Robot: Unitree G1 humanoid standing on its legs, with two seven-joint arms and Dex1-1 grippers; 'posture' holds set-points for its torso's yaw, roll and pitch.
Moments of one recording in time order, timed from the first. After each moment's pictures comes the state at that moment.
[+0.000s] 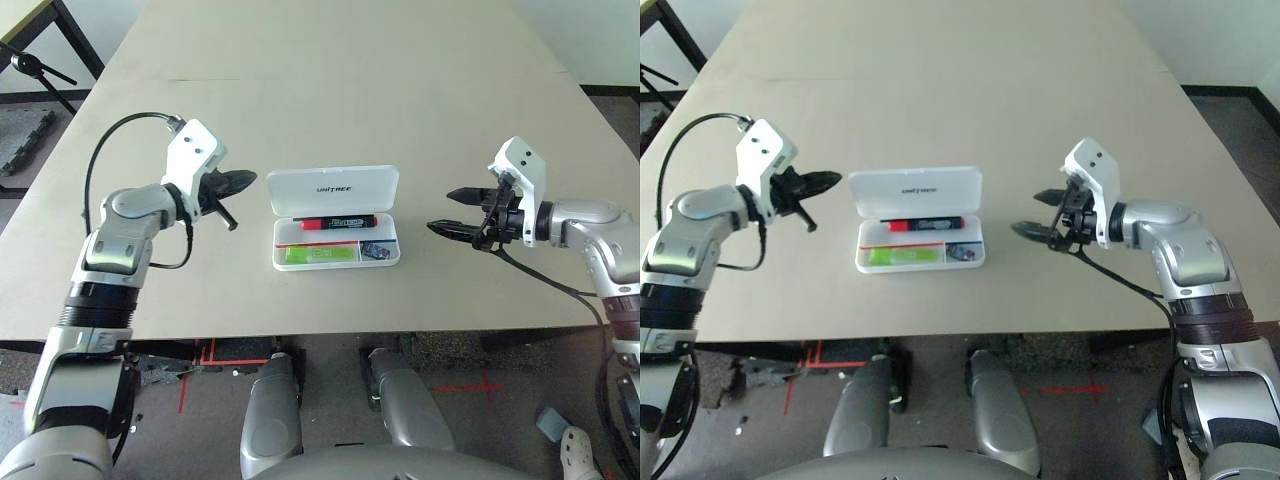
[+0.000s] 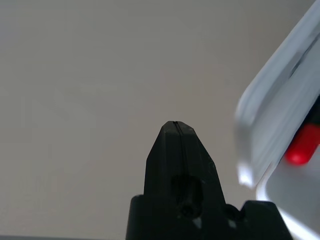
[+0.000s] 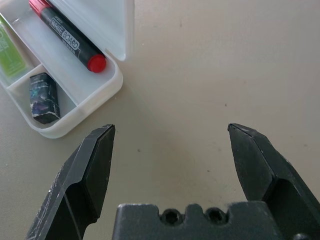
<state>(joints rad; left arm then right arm) -0.57 0.61 -0.02 0.20 -0.16 0.26 -0.83 -0.46 -0.73 0.02 0.08 0.31 0.58 0.99</state>
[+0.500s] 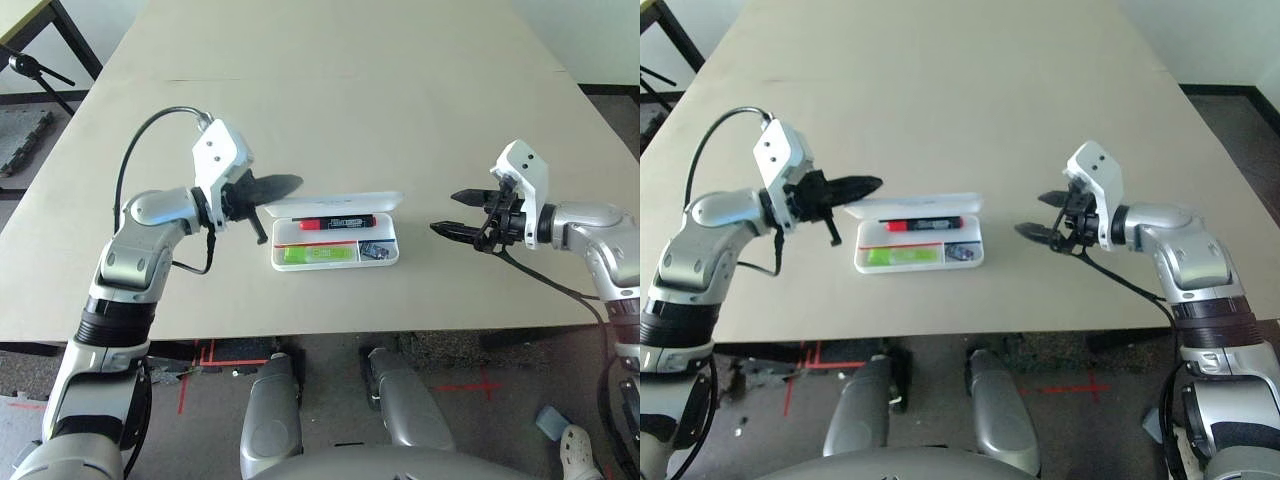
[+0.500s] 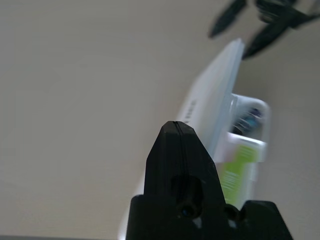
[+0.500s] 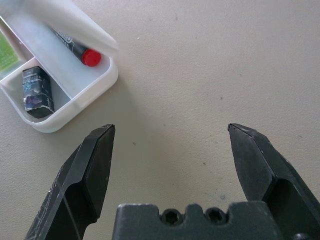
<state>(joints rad) -0.44 0.62 -0.08 -0.19 -0.30 0.39 -0.97 -0.46 -0.74 0.02 0.08 0.30 0.57 0.98</state>
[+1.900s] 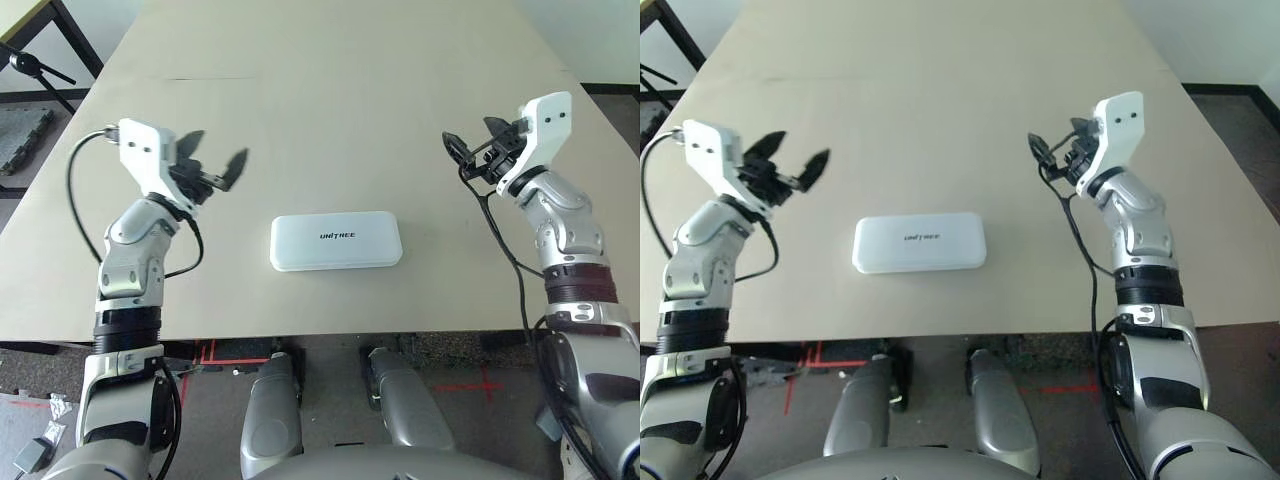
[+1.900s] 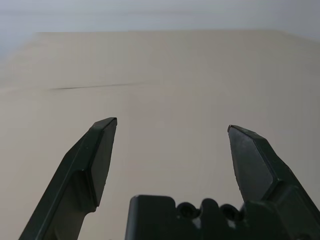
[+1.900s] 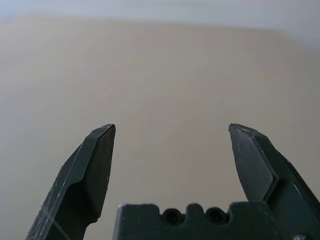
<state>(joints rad) -0.48 0.45 0.36 0.28 -0.28 0.07 -0.42 -0.66 -0.36 -0.29 0.57 0.23 -0.07 0.34</state>
